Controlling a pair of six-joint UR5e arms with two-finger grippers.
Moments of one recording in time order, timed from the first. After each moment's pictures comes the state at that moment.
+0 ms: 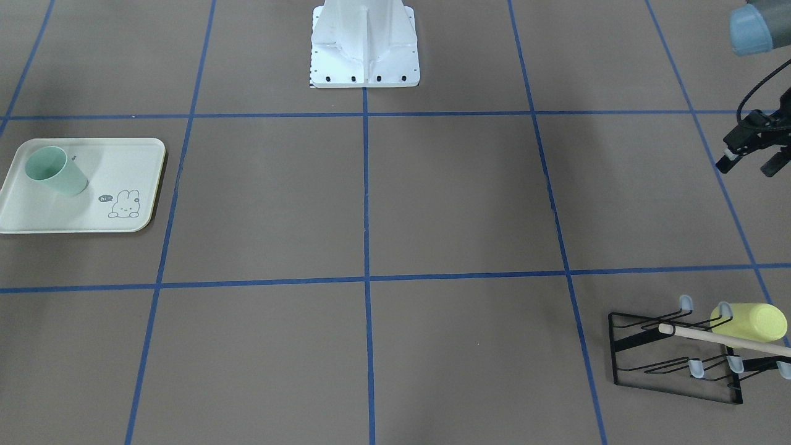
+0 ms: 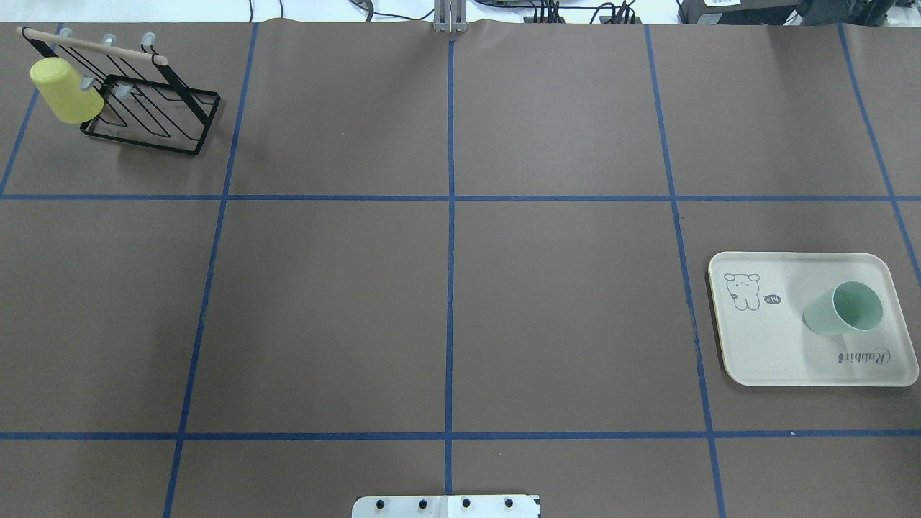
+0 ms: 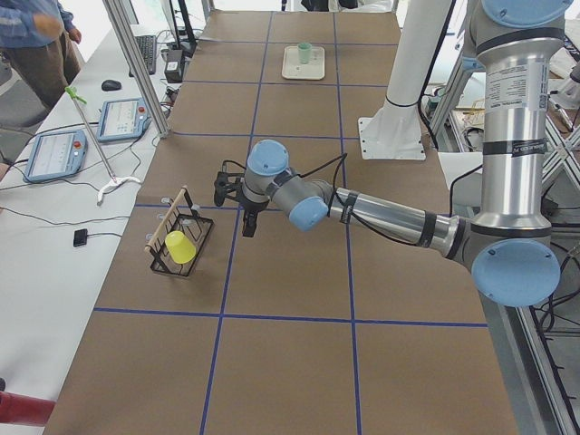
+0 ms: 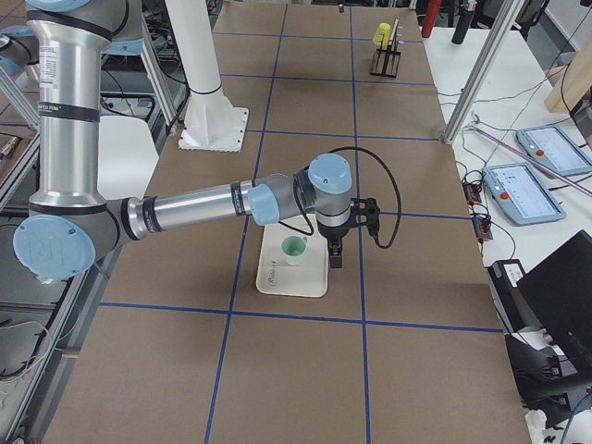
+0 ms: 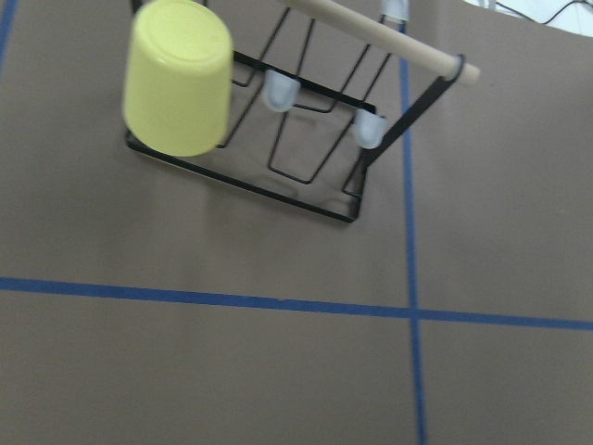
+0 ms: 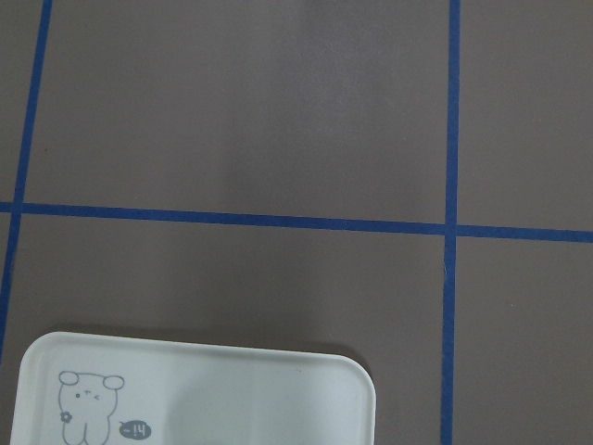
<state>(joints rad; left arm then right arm) -1.33 -1.48 -1.86 -2.04 -2.32 -0.60 1.45 -1.65 1.87 -1.47 2.35 0.26</state>
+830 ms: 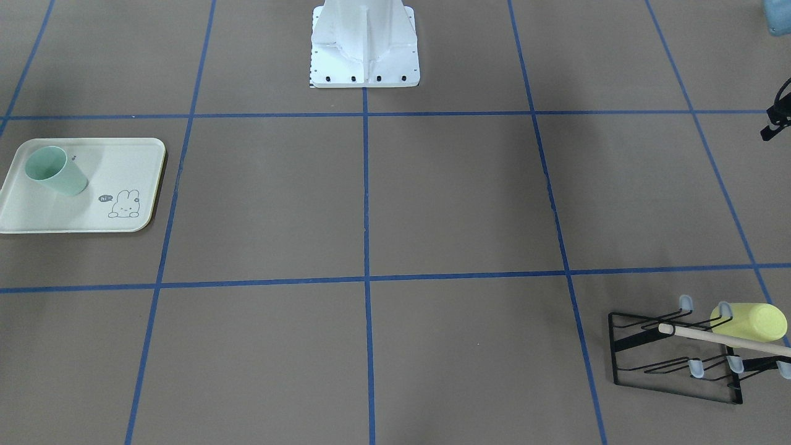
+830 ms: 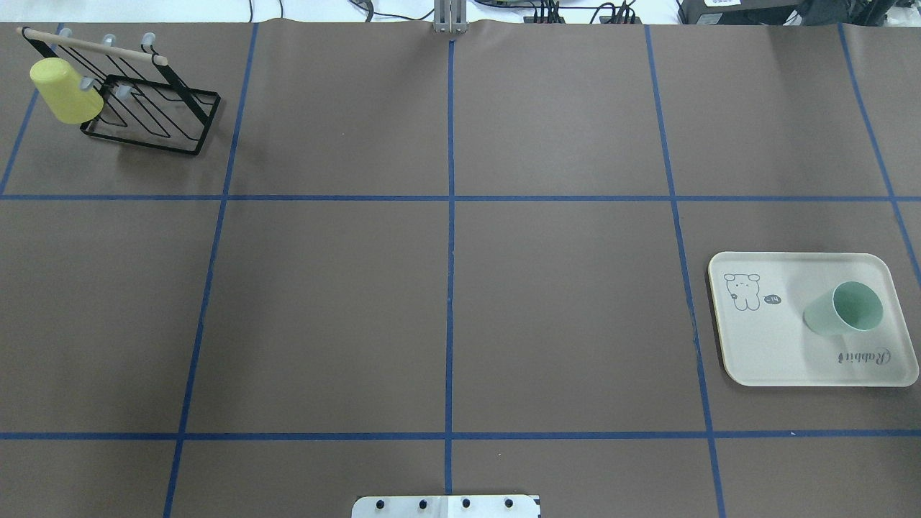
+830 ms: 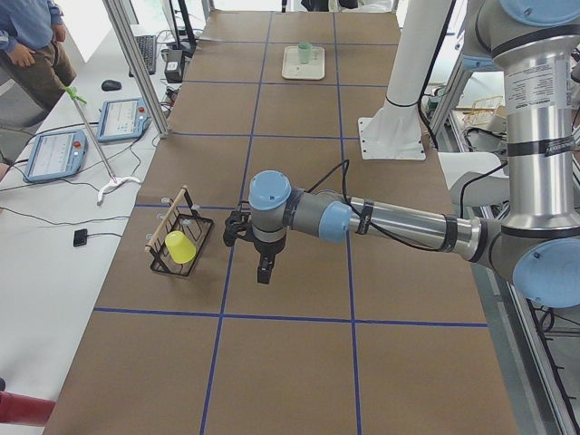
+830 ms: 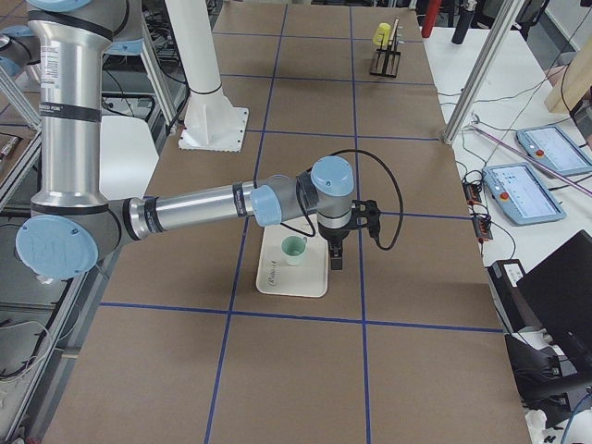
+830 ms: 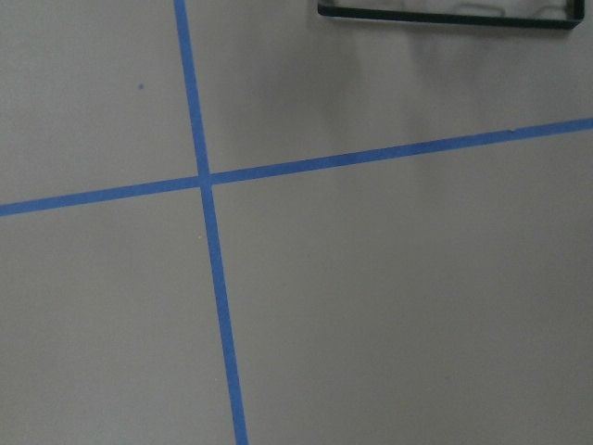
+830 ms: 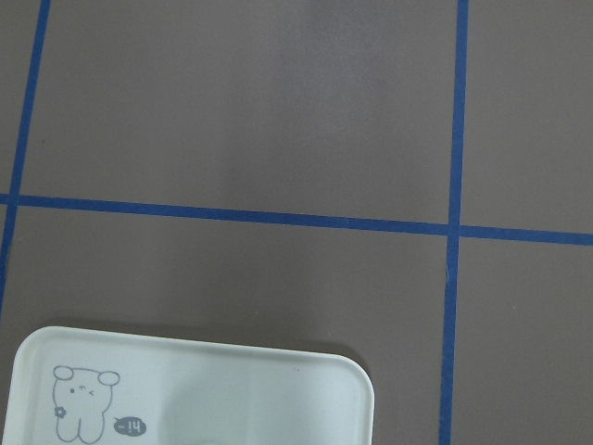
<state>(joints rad) -1.44 -1.42 -1.89 -1.63 -2.35 -0.13 1.44 -1.65 1.85 -1.49 2.35 0.24</state>
